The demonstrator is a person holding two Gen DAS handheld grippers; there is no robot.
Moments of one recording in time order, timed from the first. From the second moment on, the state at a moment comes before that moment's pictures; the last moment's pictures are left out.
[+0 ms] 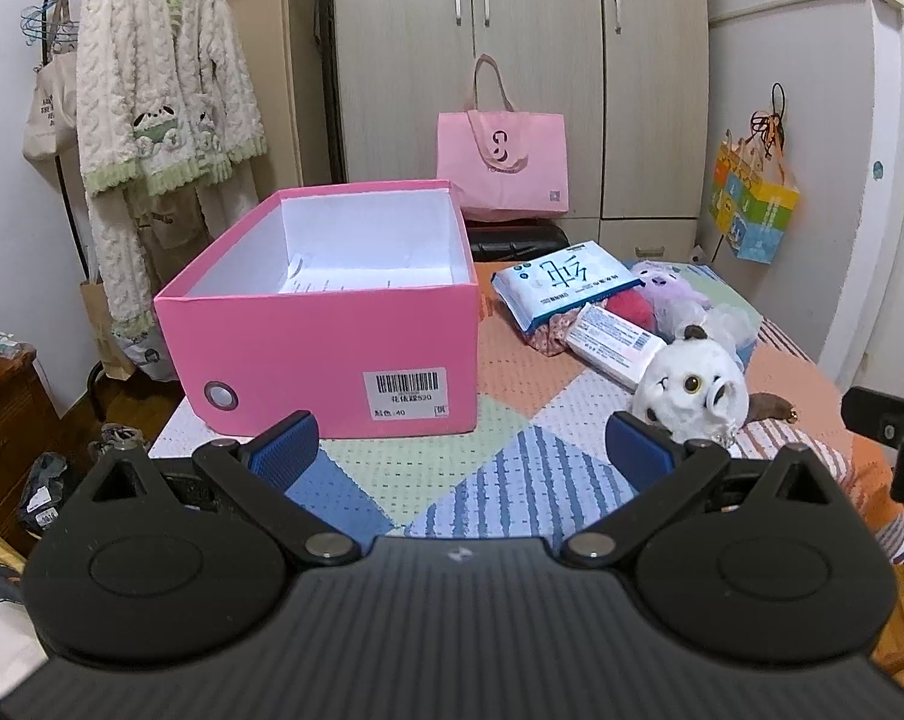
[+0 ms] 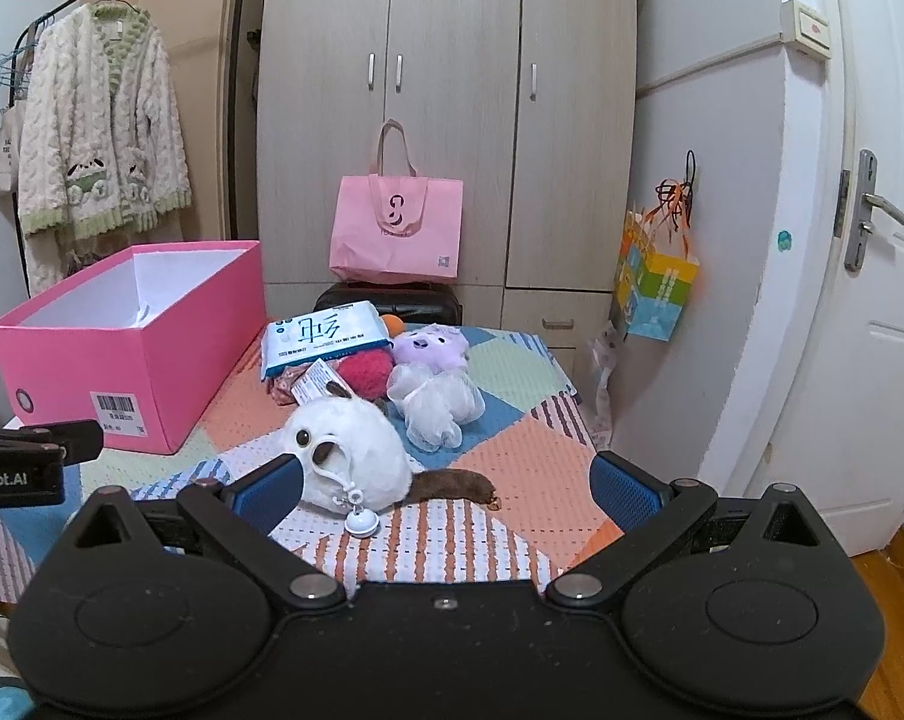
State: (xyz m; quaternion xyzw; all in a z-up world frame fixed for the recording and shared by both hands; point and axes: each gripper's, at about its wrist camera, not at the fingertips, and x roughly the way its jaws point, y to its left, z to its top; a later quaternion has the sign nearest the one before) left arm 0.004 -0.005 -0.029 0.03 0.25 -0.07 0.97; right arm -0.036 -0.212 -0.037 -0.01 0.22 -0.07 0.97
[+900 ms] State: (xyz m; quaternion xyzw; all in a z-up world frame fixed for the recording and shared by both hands) left arm 0.002 -0.005 -0.035 0.03 0.26 -0.08 0.96; right arm -0.031 -0.211 -0.043 -0.01 0.24 -0.07 0.97
